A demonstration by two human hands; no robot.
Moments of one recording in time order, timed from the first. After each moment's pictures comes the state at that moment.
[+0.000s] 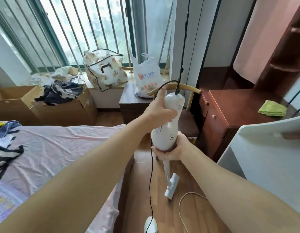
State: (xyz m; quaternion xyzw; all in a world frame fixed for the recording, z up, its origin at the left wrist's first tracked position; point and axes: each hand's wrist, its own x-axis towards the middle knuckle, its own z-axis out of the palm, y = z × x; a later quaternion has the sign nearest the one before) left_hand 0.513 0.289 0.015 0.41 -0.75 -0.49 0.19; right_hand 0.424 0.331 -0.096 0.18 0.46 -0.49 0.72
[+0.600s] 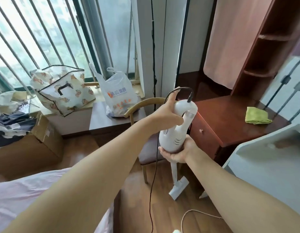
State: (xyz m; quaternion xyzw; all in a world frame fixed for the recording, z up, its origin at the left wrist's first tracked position) left_hand 0.386 0.113 0.018 0.25 -0.84 -0.49 0.06; right_hand 0.304 0.181 -0.115 0.25 0.41 -0.62 0.61
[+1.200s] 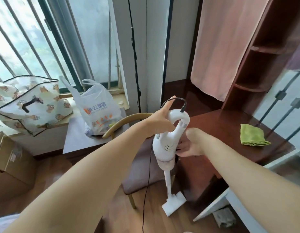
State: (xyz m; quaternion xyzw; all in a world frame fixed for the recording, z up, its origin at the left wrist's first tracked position) left_hand 0.235 0.004 -0.008 0.21 -0.83 -0.52 -0.02; right_hand 0.129 0.119 -0.075 0.01 0.67 -0.50 0.54
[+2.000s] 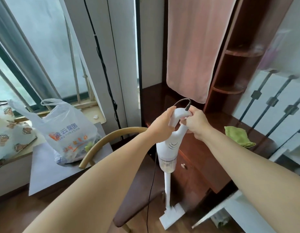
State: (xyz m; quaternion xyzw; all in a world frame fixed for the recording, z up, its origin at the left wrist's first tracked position) left_hand 0.118 -0.036 -0.031 0.11 -0.93 -0.35 0.04; right_hand 0.031 0.079 -0.038 -0.14 0.82 -0.52 0.18
